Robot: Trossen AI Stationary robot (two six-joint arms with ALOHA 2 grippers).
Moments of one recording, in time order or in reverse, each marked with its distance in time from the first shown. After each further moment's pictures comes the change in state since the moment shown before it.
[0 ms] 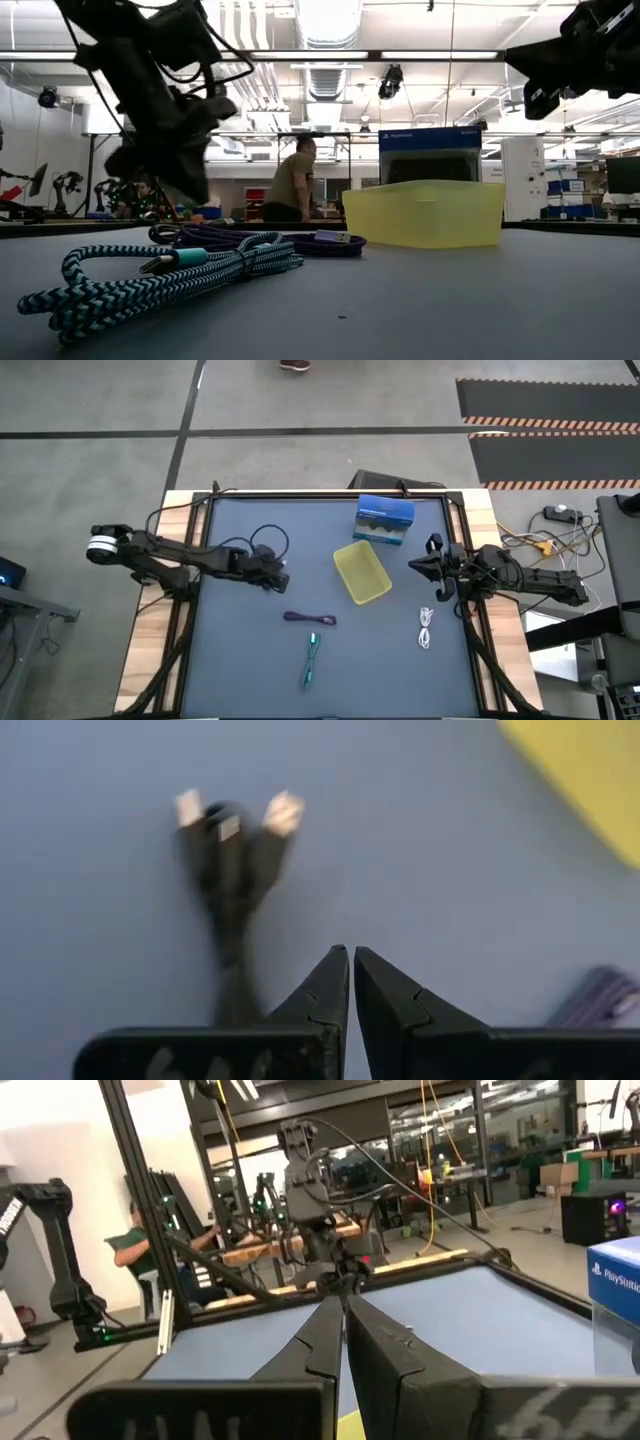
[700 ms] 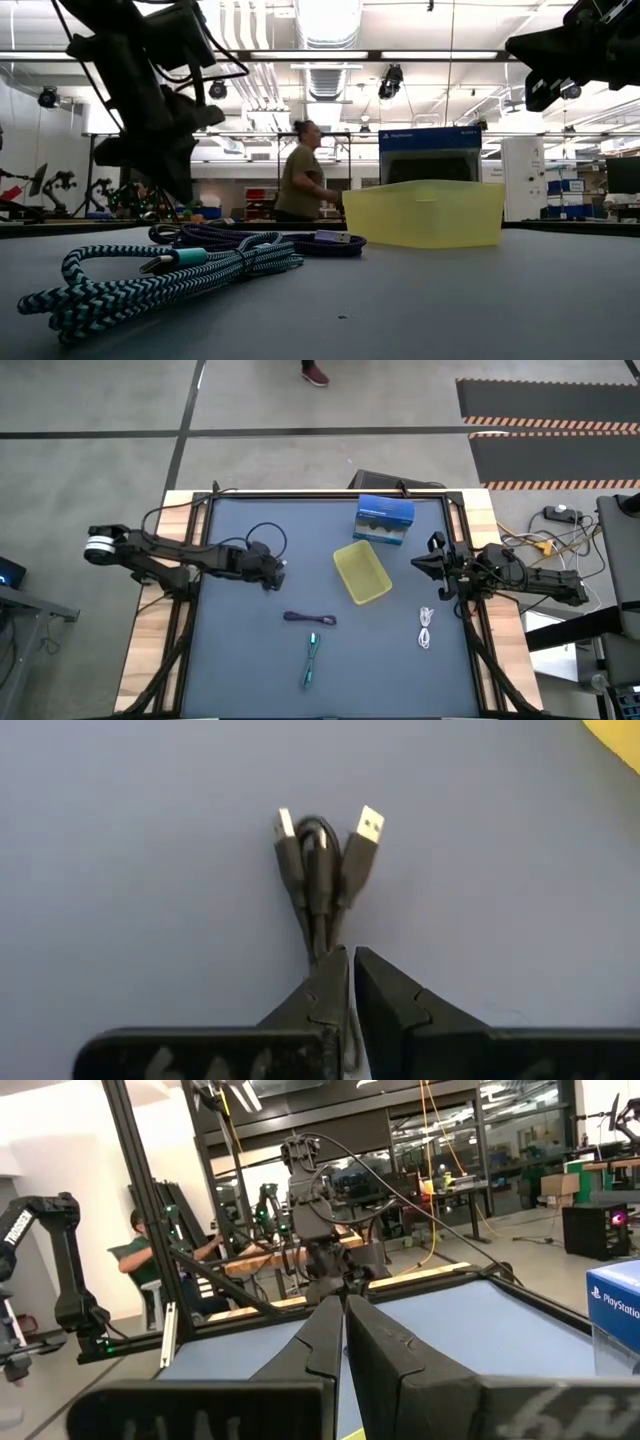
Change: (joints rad) left arm 0.009 -0.020 0.012 -0.115 -0.095 0.060; right arm 0.000 -0.001 0.027 0.001 0.000 0.000
